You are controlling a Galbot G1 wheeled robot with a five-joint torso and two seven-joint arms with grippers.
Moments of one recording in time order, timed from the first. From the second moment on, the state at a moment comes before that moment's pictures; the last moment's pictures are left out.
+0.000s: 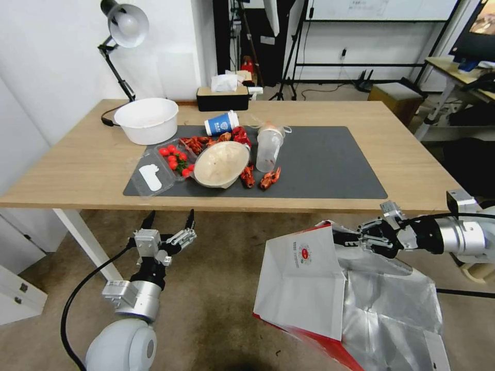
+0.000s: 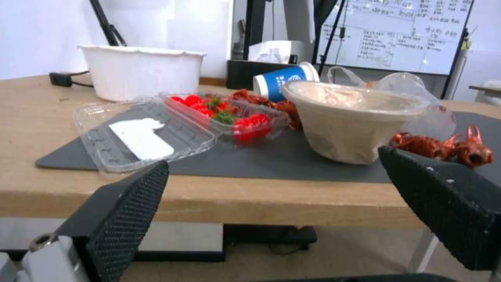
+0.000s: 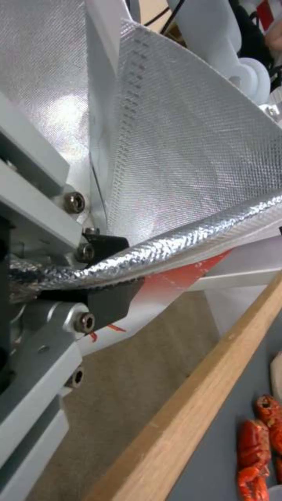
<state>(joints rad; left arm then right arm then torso) 1.62 -1.57 -0.59 -2.20 -0.19 0.04 0.14 -1.24 0.30 0.50 1.88 1.01 -0.28 -1.08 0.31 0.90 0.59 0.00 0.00</state>
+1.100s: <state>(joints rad) 1.62 -1.57 -0.59 -2.20 -0.19 0.03 0.14 -1.25 0.31 0.50 1.88 1.01 -0.28 -1.08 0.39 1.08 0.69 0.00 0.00</state>
